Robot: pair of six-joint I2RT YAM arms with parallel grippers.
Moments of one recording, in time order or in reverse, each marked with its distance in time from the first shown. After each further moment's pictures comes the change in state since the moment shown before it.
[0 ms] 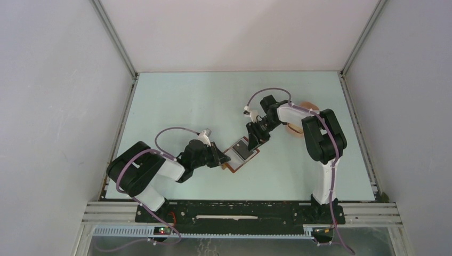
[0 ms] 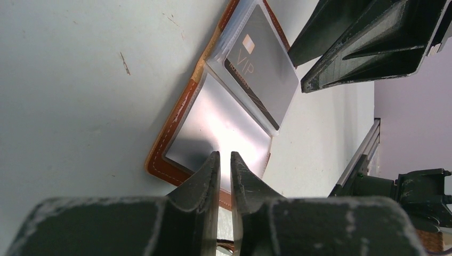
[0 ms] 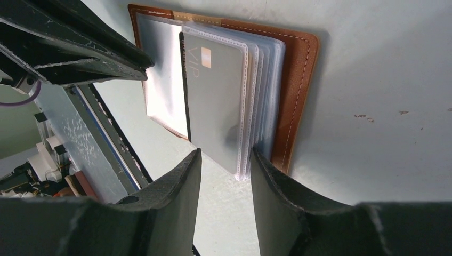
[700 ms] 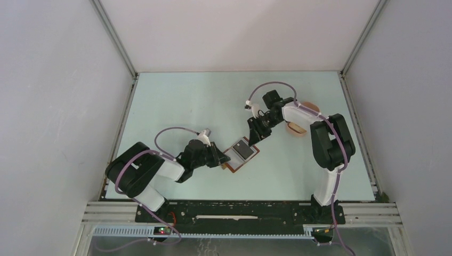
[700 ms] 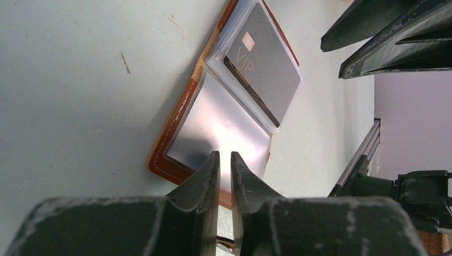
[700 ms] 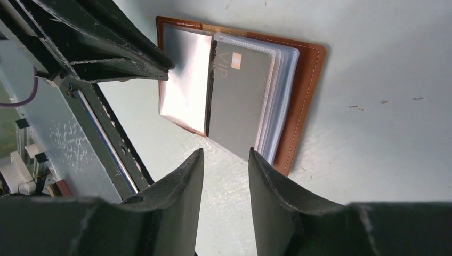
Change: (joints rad) left arm 0.000 -0.013 0.000 -0.016 -0.003 0.000; right arm -0.001 -0.113 -0.010 0.012 0.013 -0.012
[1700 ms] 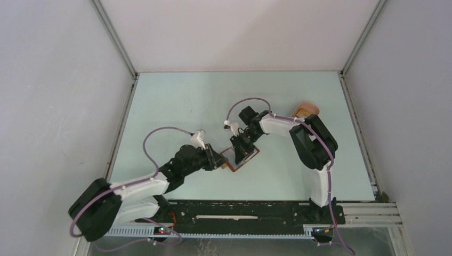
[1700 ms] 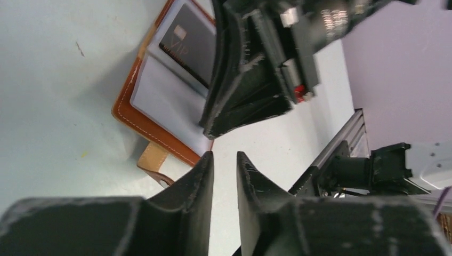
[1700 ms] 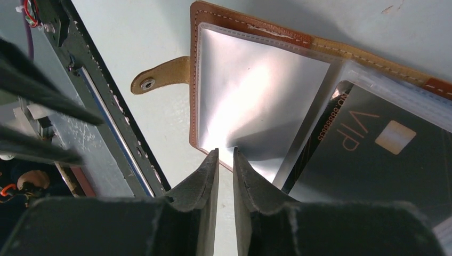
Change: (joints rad) left arm -0.101 -0.584 -0.064 -0.367 -0.131 0.034; right arm 0.236 0.108 -0.022 0.069 0.000 0.090
